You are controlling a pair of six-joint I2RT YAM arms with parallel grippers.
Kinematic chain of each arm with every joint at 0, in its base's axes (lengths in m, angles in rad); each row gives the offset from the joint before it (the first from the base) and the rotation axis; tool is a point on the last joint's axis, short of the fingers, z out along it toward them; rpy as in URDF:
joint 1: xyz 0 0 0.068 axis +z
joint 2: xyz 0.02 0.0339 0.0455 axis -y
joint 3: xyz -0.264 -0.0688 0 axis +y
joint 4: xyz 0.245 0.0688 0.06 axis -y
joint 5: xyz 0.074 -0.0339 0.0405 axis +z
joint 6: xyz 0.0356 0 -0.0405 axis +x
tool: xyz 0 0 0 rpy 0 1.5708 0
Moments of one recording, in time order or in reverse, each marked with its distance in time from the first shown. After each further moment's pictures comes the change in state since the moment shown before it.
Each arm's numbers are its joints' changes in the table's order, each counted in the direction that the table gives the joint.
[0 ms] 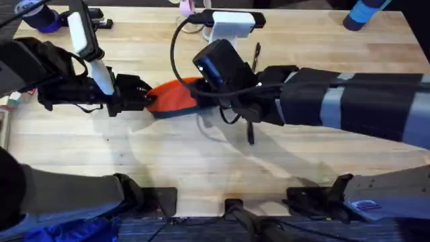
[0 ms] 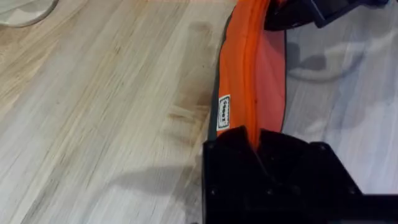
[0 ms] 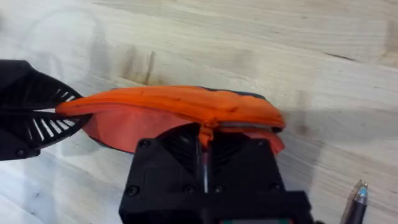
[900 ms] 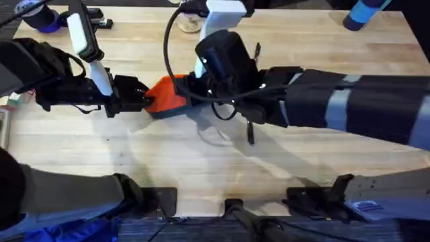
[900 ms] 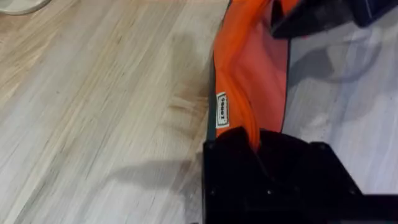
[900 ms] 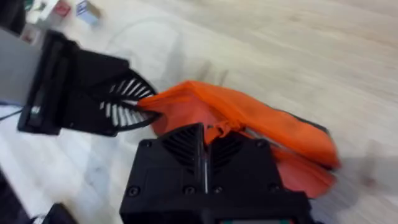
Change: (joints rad) left arm 0.013 0.000 0.000 0.000 0.025 0.000; right arm 0.000 0.022 0.018 0.199 0.208 -0.111
